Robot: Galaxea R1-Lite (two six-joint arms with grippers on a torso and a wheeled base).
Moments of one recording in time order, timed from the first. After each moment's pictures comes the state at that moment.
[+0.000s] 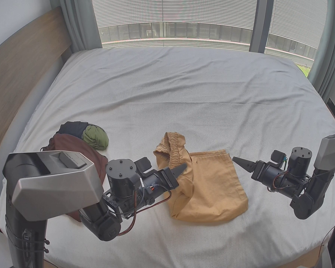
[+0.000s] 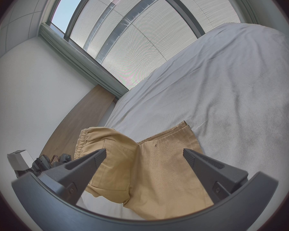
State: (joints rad) left arm -0.64 2.33 -0.75 -1.52 -0.17 -0.81; right arm 0.22 2.16 -0.41 -1.54 0.36 0.59
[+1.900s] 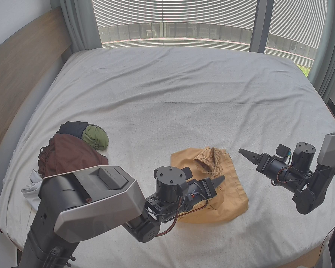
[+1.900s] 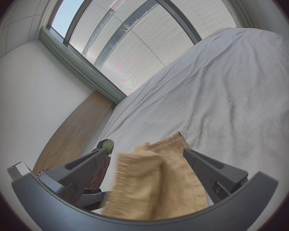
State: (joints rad) left arm -0.79 2.51 -1.10 -1.28 -0.18 -0.84; right arm 0.16 2.15 -0.45 -1.54 0.36 0.60
